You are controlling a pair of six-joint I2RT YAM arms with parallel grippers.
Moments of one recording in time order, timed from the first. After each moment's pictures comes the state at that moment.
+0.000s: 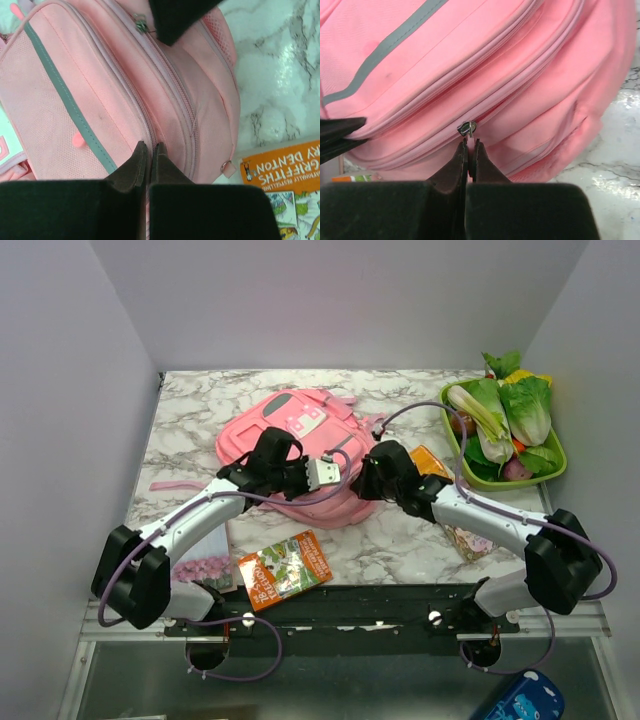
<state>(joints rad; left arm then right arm) -0.58 1.36 0.94 -0.31 0.47 0.72 0.74 1.42 0.90 -0.14 0.14 0.61</state>
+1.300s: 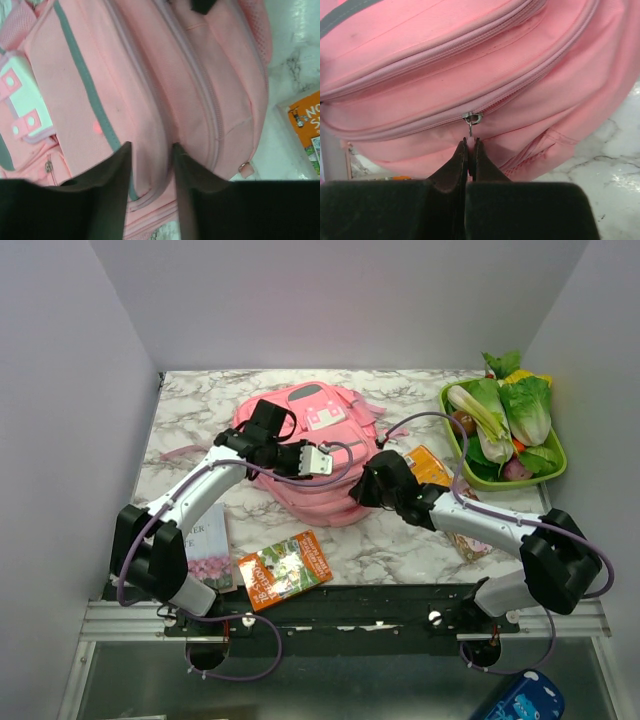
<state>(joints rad) -0.47 1.49 1.22 -0.68 0.56 1.17 0.75 1.42 0.81 -0.06 0.15 0.70</state>
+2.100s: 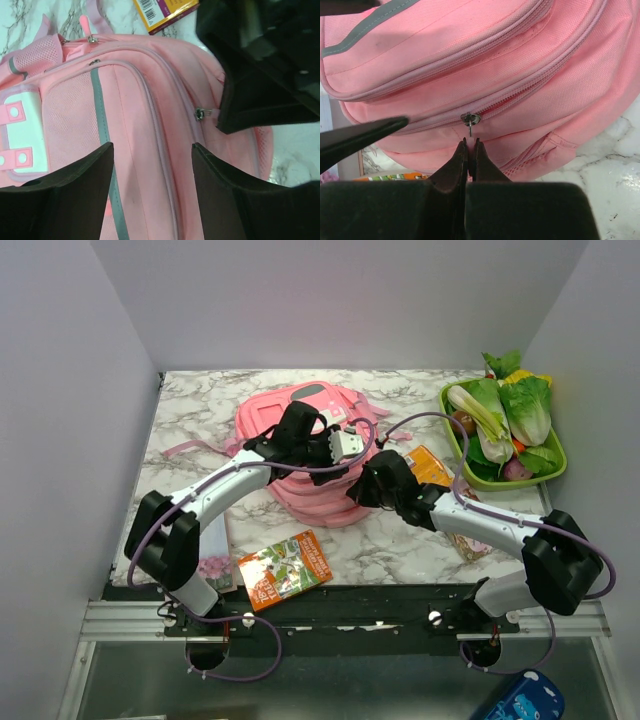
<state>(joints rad) -0.61 1.56 1.23 -0.35 0.50 0.68 0.77 1.42 0.82 -0.05 0.15 0.73</state>
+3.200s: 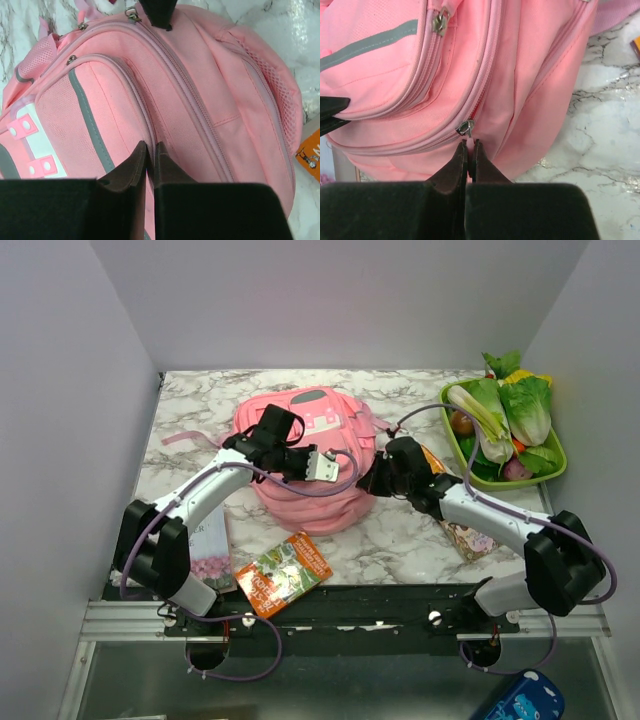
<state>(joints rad) -0.51 1.53 1.18 -0.55 0.61 1.14 0.62 1.40 0.82 -0.08 0.04 0.65</state>
